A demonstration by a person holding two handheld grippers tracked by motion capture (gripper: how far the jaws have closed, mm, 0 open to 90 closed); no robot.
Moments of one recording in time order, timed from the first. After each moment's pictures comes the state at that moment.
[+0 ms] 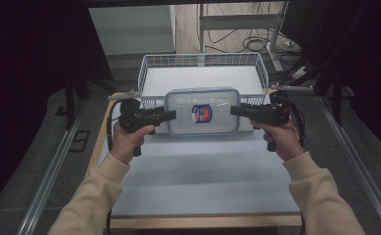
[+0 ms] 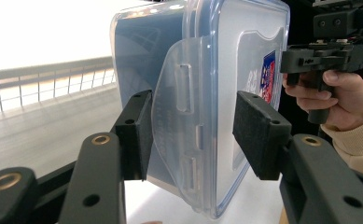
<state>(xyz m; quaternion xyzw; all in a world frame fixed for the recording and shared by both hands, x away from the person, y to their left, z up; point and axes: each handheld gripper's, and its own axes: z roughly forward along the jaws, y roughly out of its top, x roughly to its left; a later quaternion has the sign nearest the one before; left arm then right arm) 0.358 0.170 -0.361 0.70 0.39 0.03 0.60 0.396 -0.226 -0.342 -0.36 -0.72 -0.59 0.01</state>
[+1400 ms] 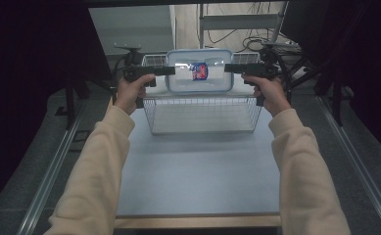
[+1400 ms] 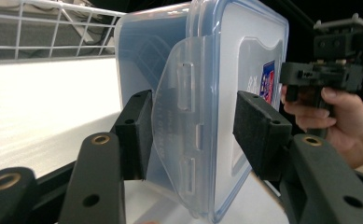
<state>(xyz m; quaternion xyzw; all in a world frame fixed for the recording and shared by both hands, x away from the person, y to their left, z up) 0.490 0.189 -0.323 0.68 0.44 -0.03 0.59 0.515 -0.206 -0.303 -0.44 -0.69 -0.57 0.04</state>
